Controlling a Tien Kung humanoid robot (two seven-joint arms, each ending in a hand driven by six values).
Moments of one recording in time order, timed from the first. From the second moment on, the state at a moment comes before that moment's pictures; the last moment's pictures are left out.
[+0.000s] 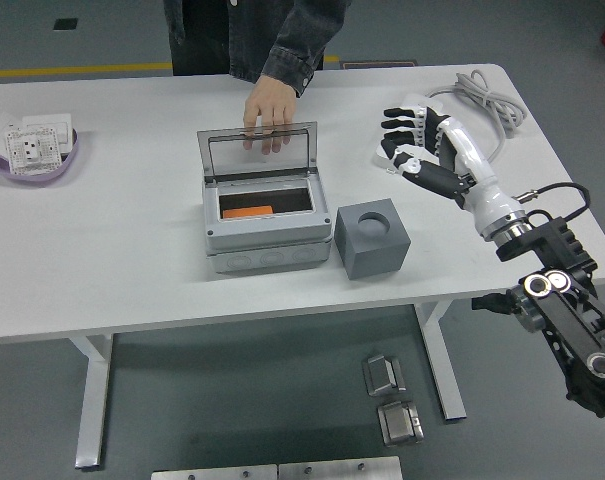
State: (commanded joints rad) left arm 0.06 0.12 -1.44 -0.18 1.28 0.05 0.23; right arm 0.27 -0.26 1.26 1.35 -1.26 -0.03 0.25
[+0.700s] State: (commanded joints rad) left arm 0.06 0.11 -1.43 -0.18 1.27 0.05 0.22; right arm 0.18 -0.25 1.46 1.32 -1.14 0.02 0.28
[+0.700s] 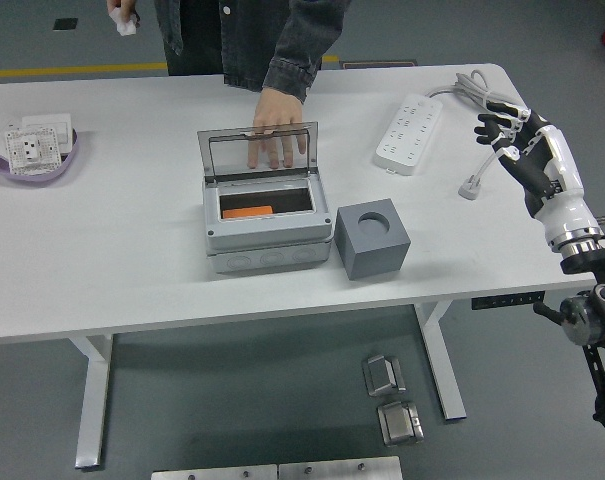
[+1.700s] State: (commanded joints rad) left arm 0.05 0.11 -1.43 -0.18 1.27 0.05 0.22; right arm 0.19 -0.22 1.45 1.29 -1.17 0.04 0.26
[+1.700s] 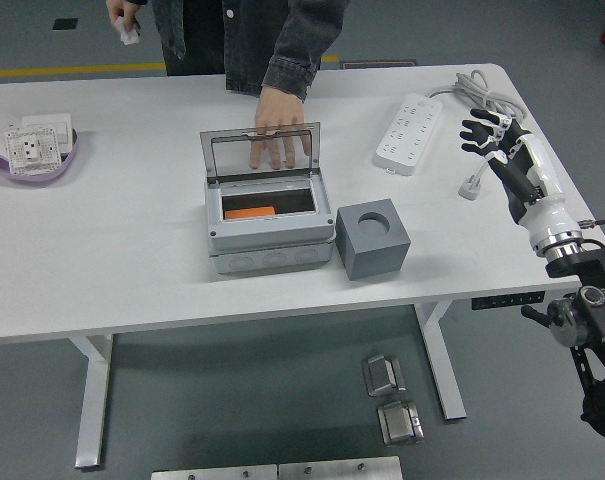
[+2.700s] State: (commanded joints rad) left arm 0.05 0.12 -1.43 -0.18 1.28 0.04 0.22; right arm 0.36 -0.23 1.29 1.18 -1.37 0.00 0.22
